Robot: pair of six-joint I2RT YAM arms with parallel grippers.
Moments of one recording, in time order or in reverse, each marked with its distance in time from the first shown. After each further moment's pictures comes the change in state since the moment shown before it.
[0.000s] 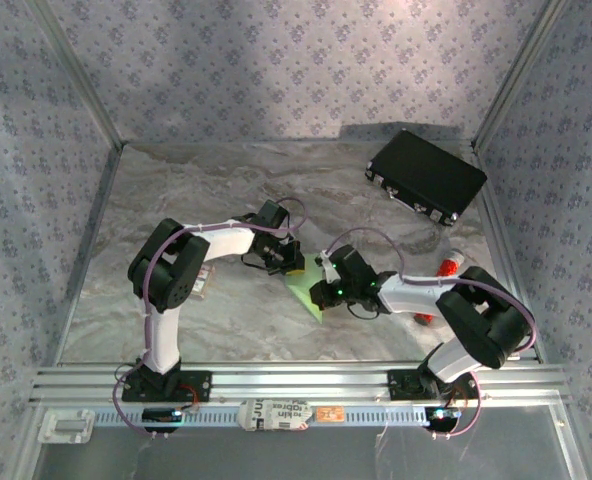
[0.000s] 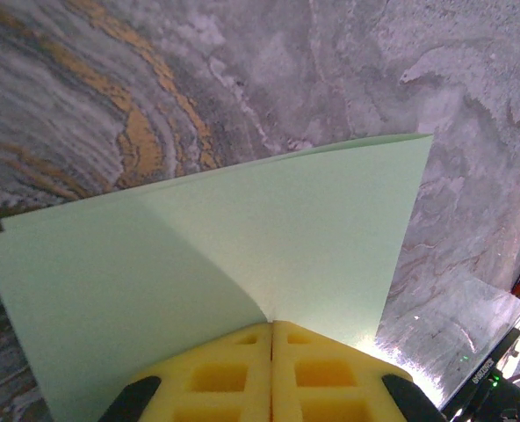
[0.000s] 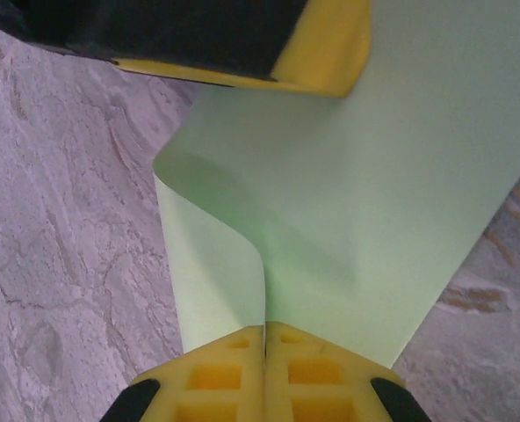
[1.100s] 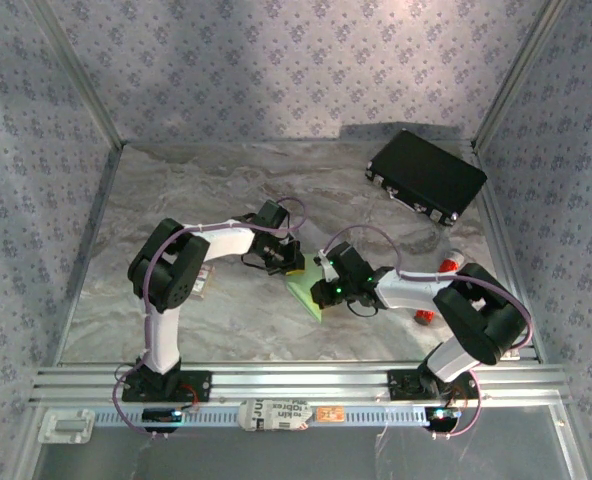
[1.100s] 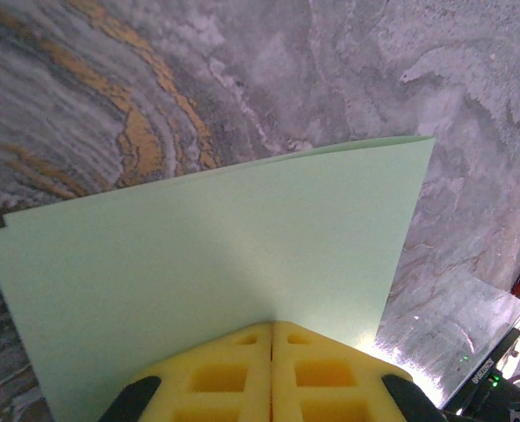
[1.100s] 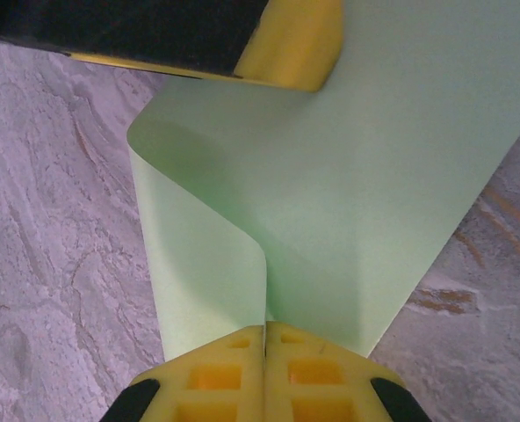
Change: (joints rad) left arm 0.000 0.000 0.000 0.000 0.000 -0.001; right arm -0.005 0.024 0.041 -0.080 0.027 -0.029
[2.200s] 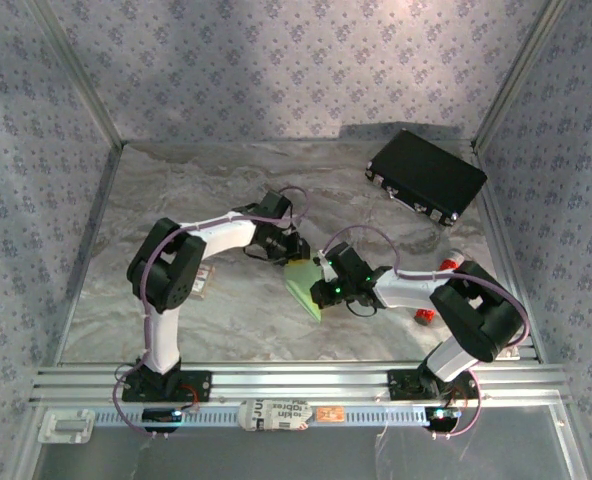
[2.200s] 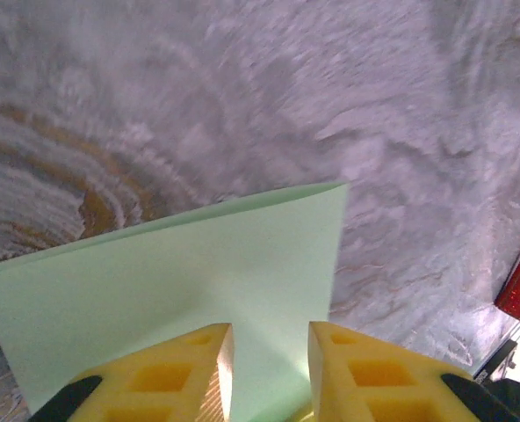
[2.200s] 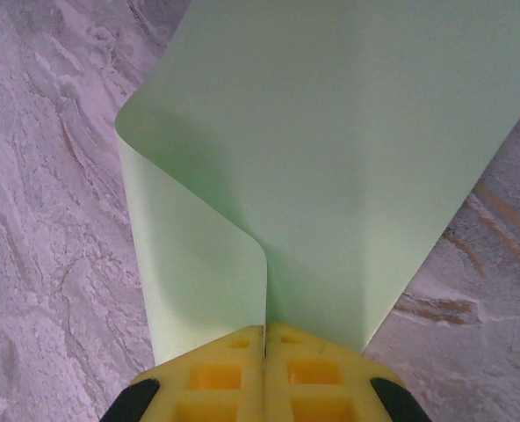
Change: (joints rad) left arm 0.000 -0.021 0.101 -0.080 -0.050 0.027; right arm 0.003 0.021 0.005 0.008 0.007 0.000
